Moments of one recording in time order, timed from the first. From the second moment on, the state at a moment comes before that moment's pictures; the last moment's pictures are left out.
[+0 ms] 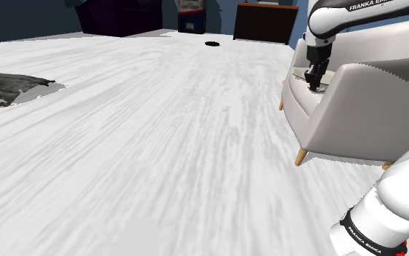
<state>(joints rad) -0.16 -0.39 -0.23 -2.21 -0.42 1.76 -0.26</state>
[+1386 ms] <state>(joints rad) -0.16 -0.42 -0.39 -2.14 -0.23 1.70 -0.52</state>
